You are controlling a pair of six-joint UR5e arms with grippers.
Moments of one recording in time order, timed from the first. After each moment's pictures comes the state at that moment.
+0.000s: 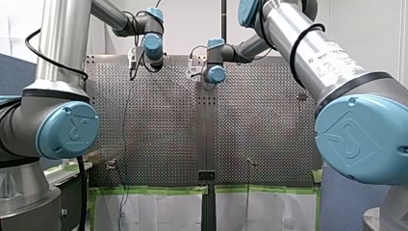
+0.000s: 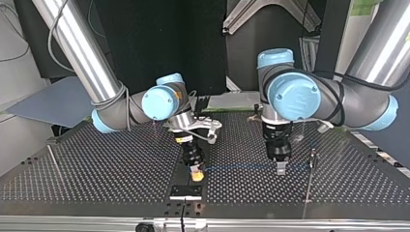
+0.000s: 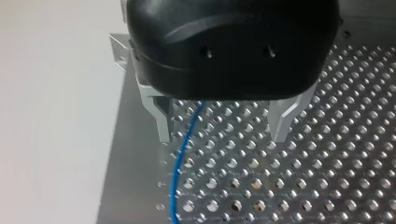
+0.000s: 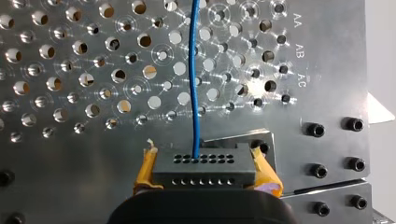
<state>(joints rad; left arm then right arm) -0.26 -1.71 -1.46 -3.16 -1.97 -1.54 2.29 -0.85 0.89 -0.20 1.60 1.66</state>
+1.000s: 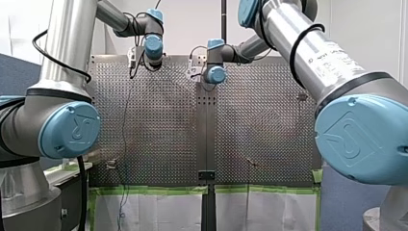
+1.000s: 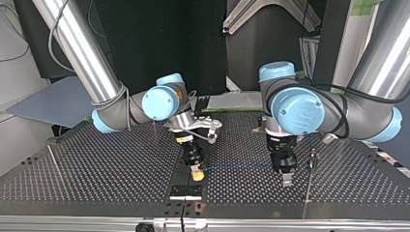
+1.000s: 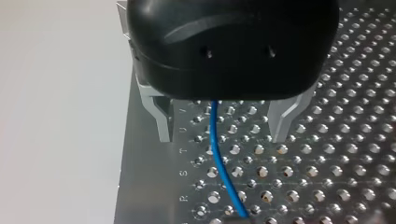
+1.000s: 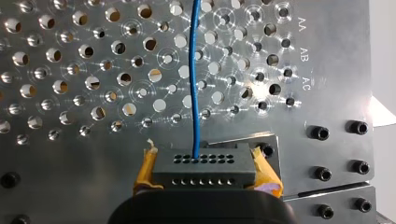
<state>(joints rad) -0.23 -1.75 -1.39 -3.15 -1.98 -1.53 2.29 -0.85 0.89 -0.20 1.60 1.66</state>
